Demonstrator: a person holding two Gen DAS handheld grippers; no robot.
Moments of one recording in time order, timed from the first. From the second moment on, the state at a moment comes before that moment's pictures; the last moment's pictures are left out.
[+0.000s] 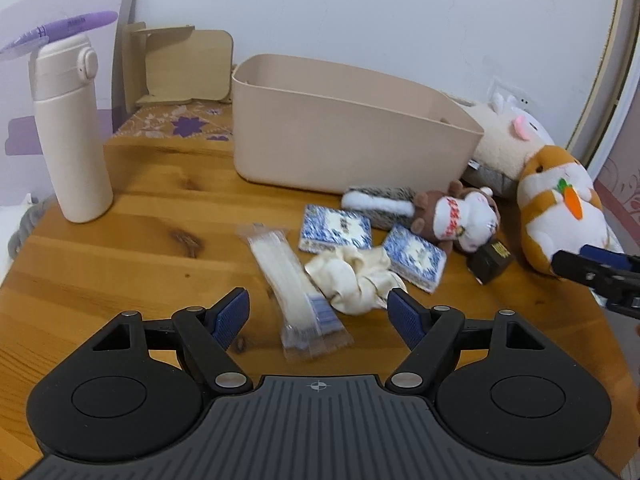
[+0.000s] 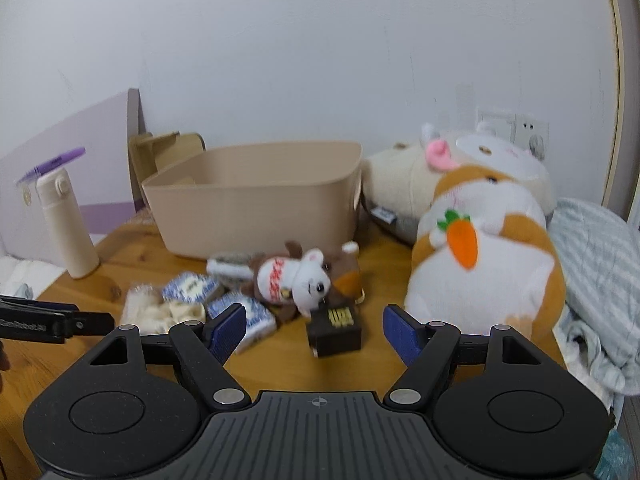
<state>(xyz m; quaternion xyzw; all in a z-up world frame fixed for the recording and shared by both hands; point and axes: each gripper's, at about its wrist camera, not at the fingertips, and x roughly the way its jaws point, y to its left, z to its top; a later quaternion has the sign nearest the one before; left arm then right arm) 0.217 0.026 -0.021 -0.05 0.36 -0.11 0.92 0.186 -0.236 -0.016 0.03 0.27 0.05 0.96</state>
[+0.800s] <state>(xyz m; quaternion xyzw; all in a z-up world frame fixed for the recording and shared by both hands) 0.247 0.019 -0.062 -0.07 0.39 -0.07 0.91 0.233 -0.231 -0.071 0.01 0.34 0.04 0.94</state>
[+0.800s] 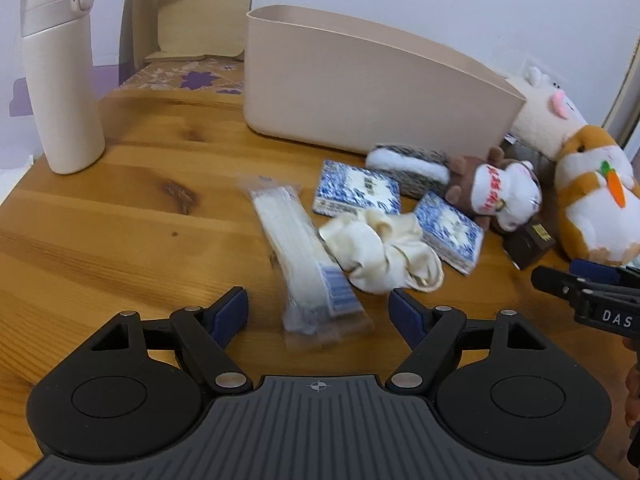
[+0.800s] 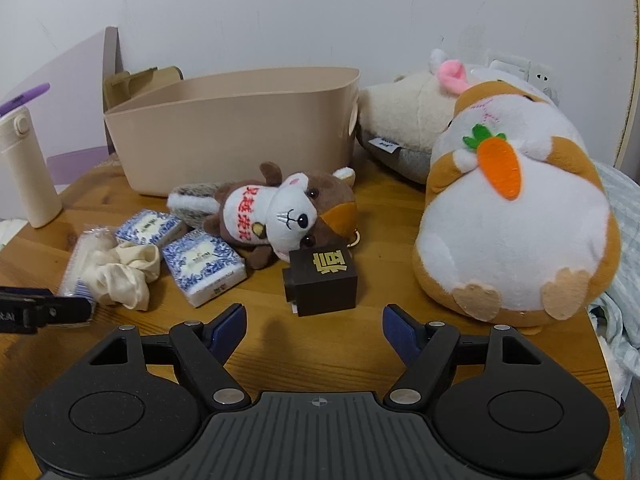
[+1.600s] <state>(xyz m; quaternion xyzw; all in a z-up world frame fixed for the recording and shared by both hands) 0.266 0.017 -0.066 -0.03 0.36 -0.05 0.93 0.276 -0.226 -0.088 0.00 0.35 0.03 0.94</state>
